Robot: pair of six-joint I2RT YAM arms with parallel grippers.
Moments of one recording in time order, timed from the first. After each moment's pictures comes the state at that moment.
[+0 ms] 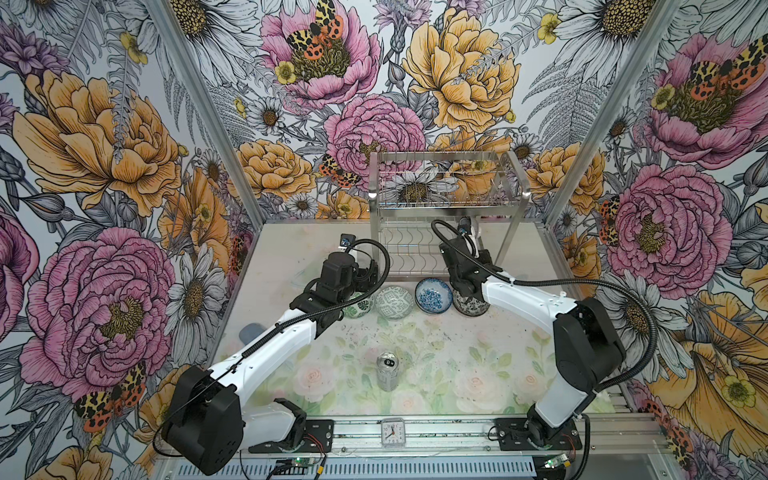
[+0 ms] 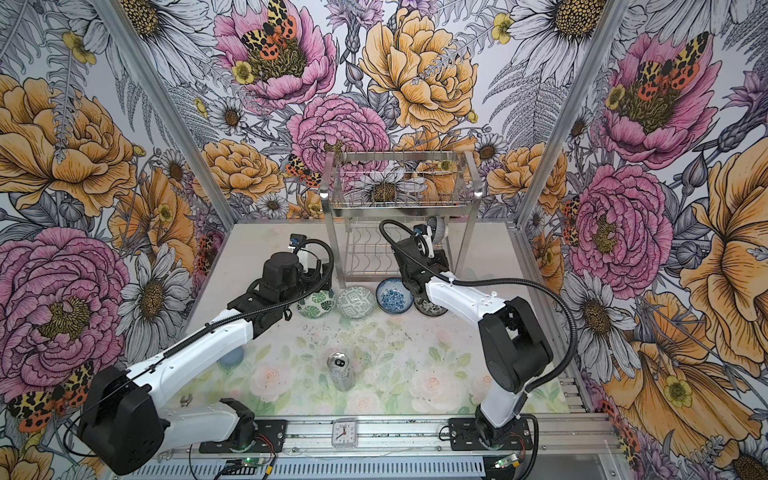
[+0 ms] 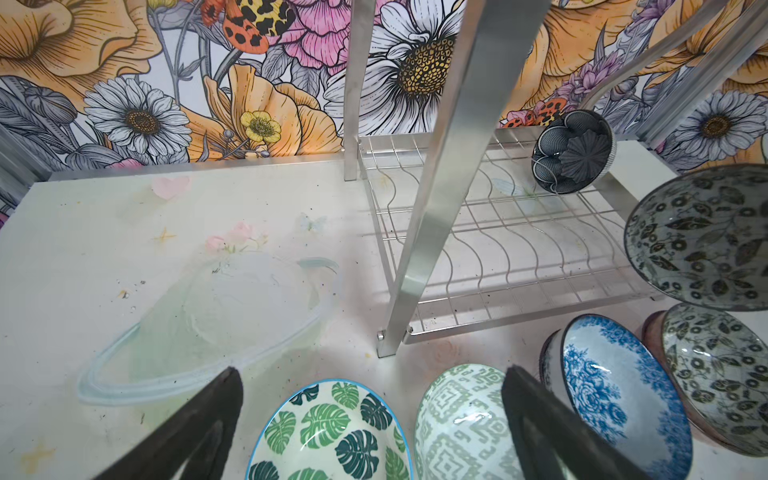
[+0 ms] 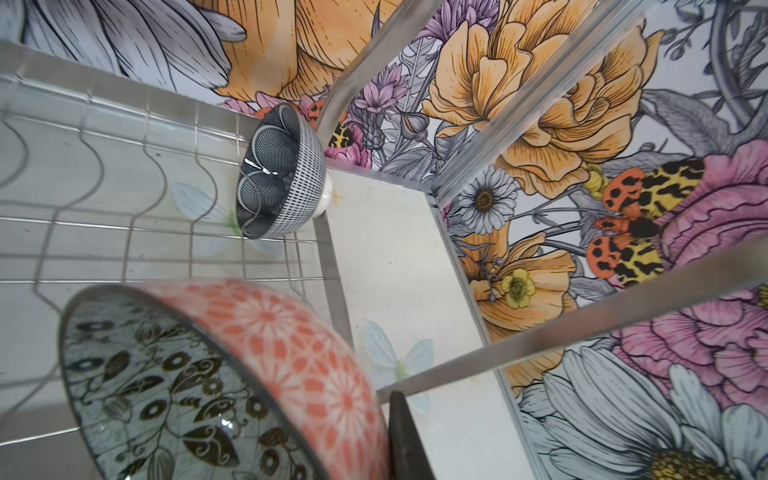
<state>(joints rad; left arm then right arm) -0.50 1.25 0.89 -0.09 -0.25 -0.21 0.53 1.74 1.22 -0.28 0.98 0.06</state>
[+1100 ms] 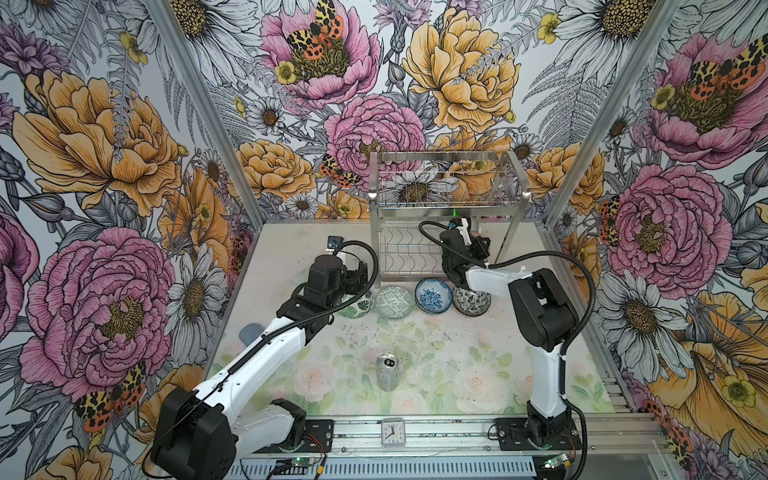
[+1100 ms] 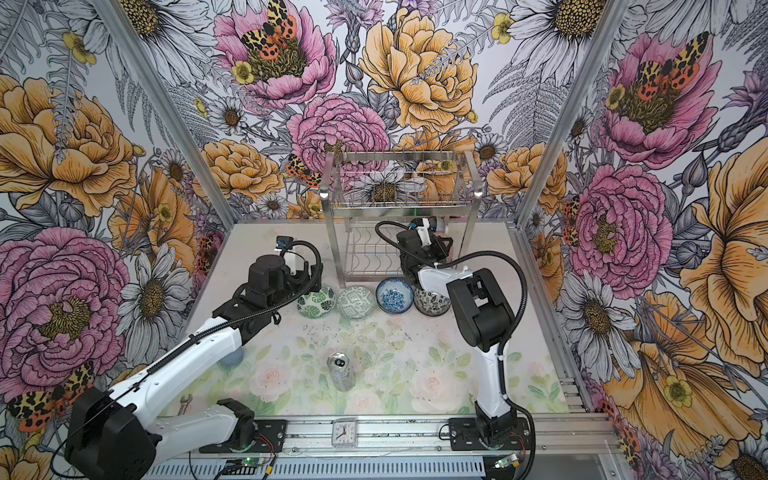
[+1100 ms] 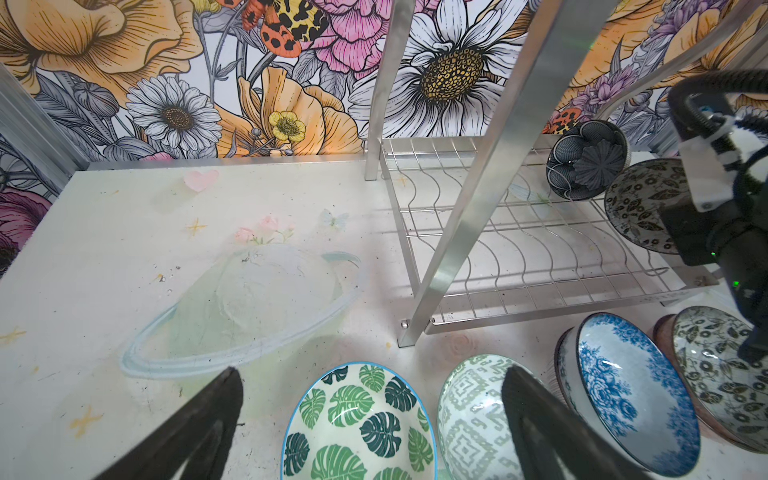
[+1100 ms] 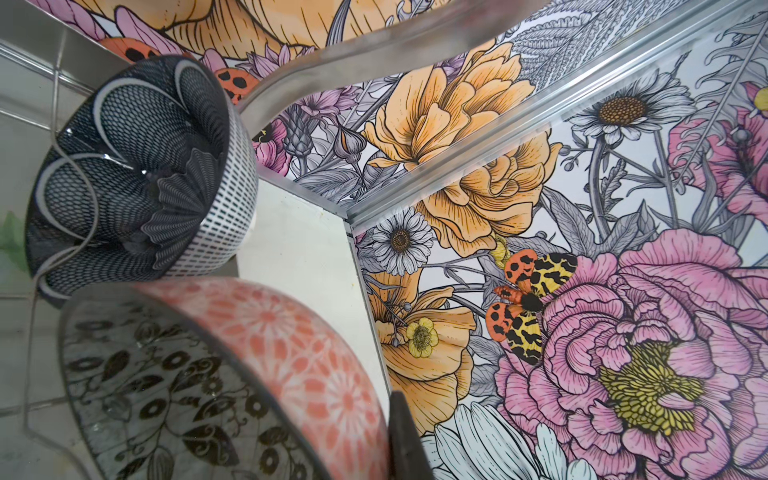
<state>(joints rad) -0.45 1.16 0.85 -0.14 -0.24 -0.21 0.41 2.07 1.34 0.22 1.18 -0.53</state>
